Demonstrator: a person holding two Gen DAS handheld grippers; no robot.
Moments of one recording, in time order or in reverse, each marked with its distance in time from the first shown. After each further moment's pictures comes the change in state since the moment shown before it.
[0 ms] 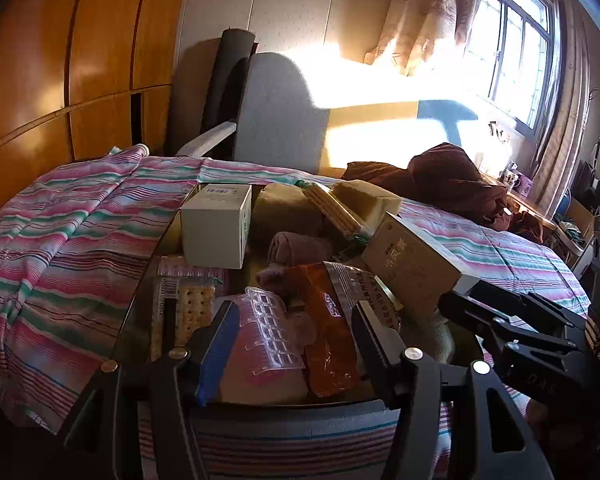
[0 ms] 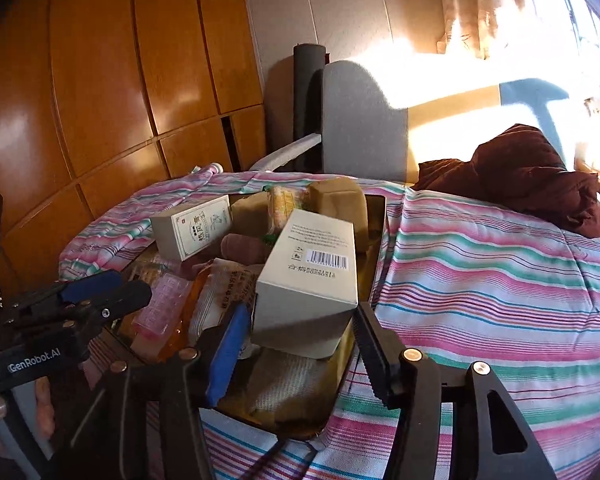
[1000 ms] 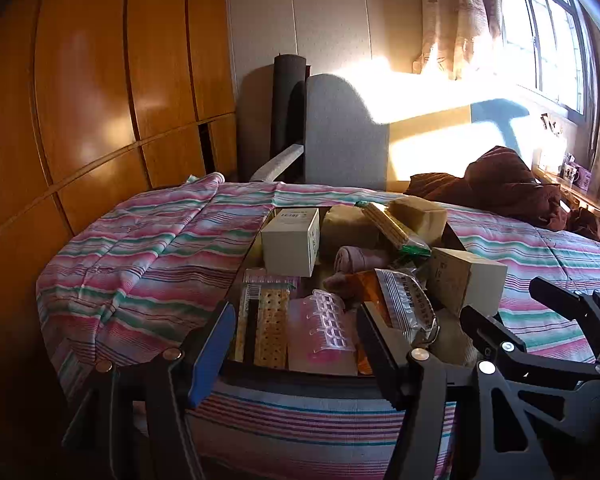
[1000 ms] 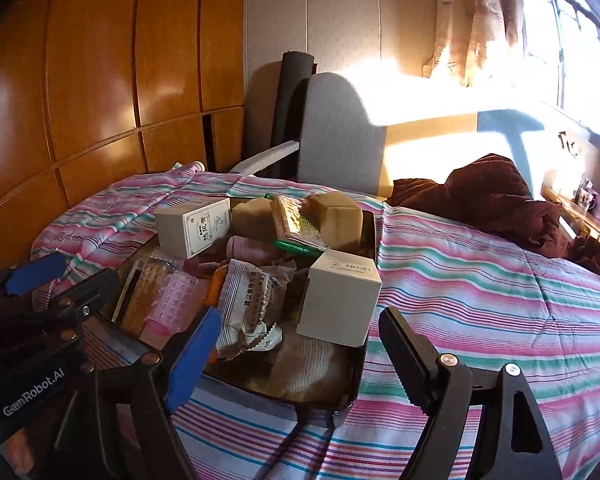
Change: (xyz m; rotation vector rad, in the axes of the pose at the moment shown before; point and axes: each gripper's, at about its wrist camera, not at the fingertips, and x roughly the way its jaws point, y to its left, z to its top) left arm -0.049 -0.013 -0.006 0.017 -0.055 0.273; right arm -0.020 0.054 0.003 -0.072 -0.005 -0.165
